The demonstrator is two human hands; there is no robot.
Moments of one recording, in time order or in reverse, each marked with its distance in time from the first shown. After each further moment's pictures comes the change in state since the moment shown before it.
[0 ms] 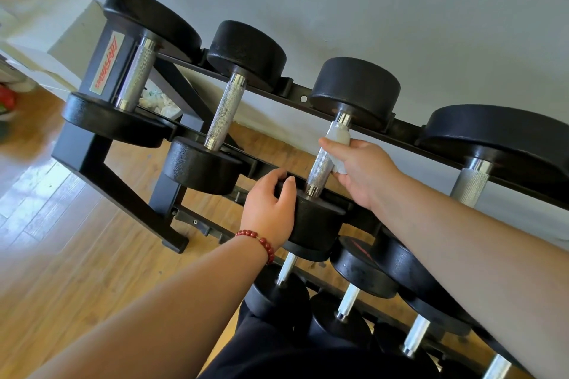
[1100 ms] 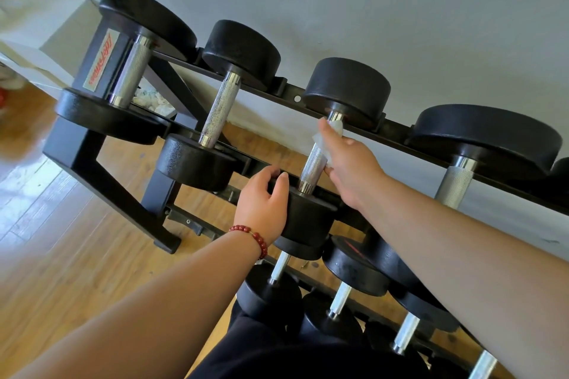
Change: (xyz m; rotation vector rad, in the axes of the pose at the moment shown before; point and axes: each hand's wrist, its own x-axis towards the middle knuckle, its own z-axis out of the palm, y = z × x) left_hand -0.001 0.001 0.000 -0.005 0.023 0.004; right_hand -0.006 0.002 0.007 -0.119 0.075 -0.010
